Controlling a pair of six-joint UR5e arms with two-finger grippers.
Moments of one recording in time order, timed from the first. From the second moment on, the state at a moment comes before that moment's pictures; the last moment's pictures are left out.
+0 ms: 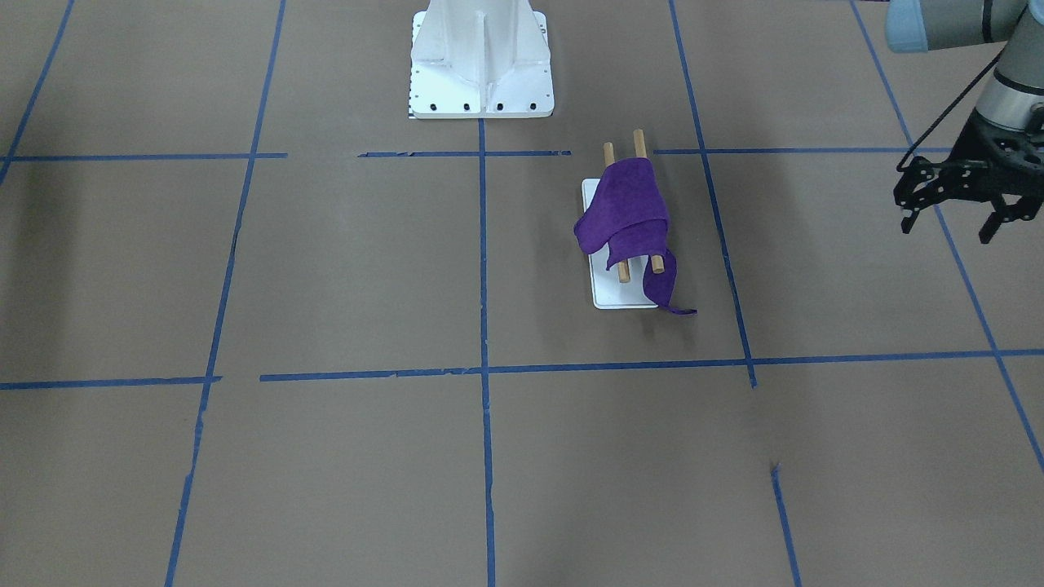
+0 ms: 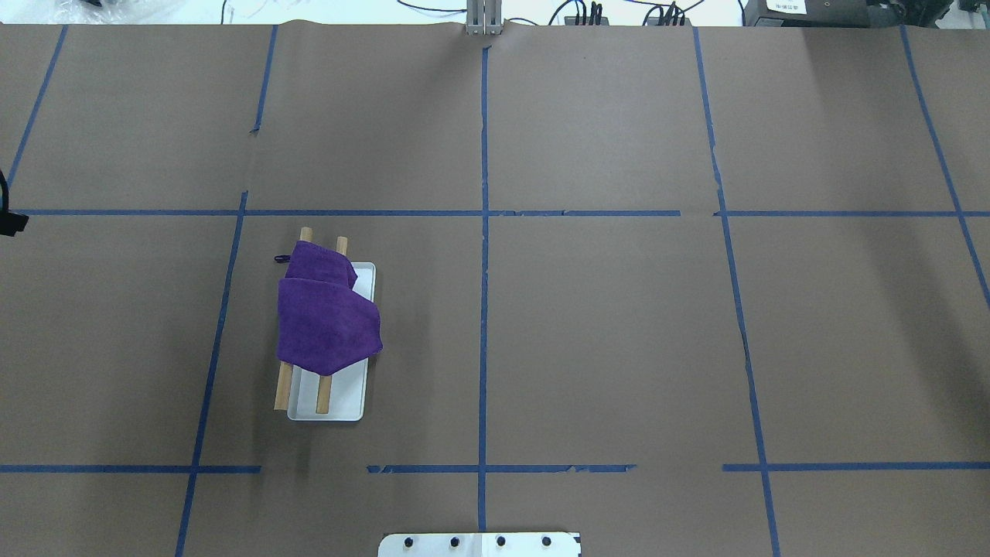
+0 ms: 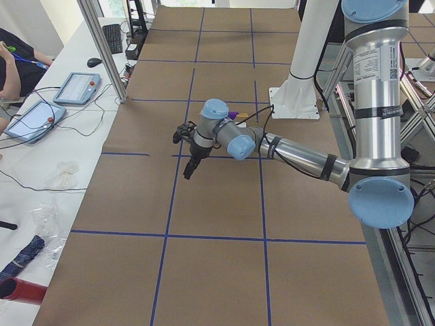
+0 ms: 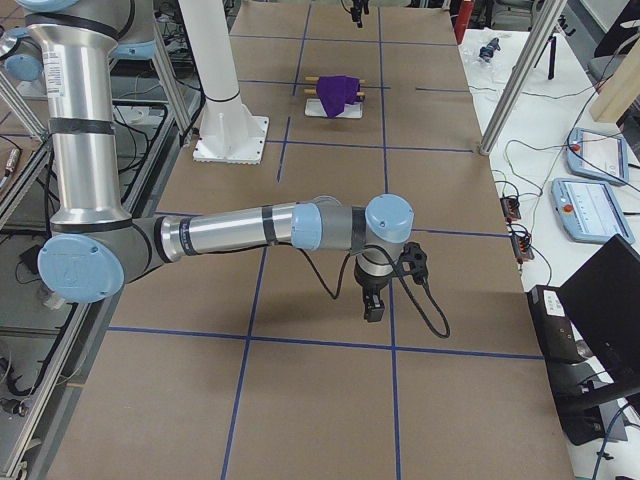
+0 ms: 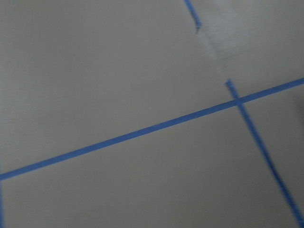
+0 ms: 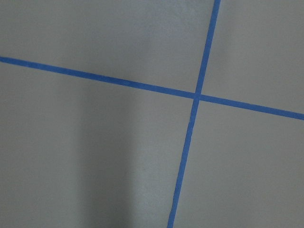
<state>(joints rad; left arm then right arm) -1.13 -1.49 -1.97 -1.86 -1.97 -0.33 1.55 -1.55 1.70 -1.72 2.35 -0.16</state>
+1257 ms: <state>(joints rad) -1.59 -1.55 -1.69 -1.50 -2.31 0.17 1.61 -1.65 1.69 -1.55 2.43 0.08</state>
